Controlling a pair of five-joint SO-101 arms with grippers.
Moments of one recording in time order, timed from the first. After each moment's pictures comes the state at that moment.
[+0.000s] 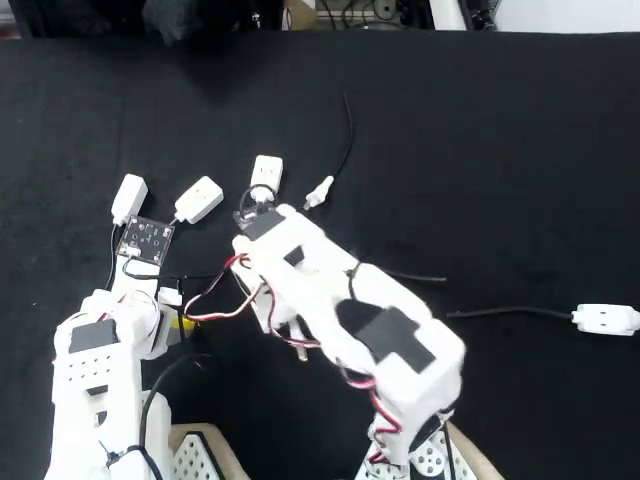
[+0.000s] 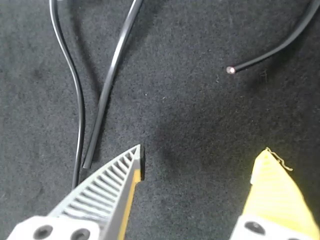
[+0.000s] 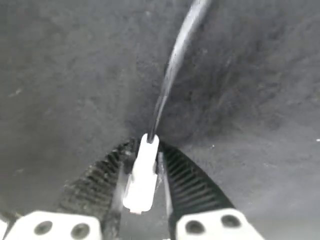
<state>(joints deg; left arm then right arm) -19.2 -57.0 81.5 46.7 -29.9 -40.2 15.6 18.9 80.0 -15.8</state>
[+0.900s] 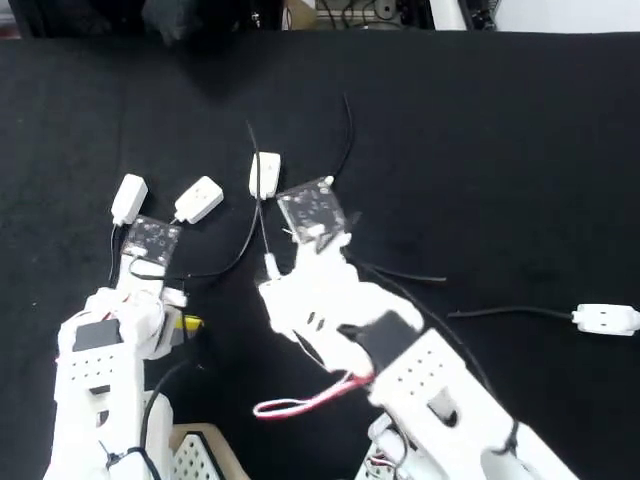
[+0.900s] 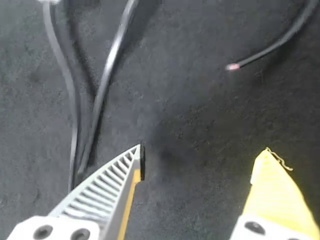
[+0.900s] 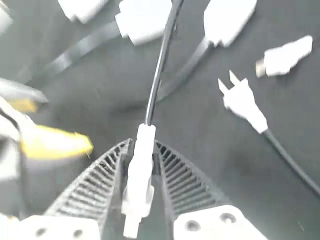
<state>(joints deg) -17.4 -57.0 81.5 46.7 -29.8 -40.3 -54.9 63.8 42.9 -16.5</state>
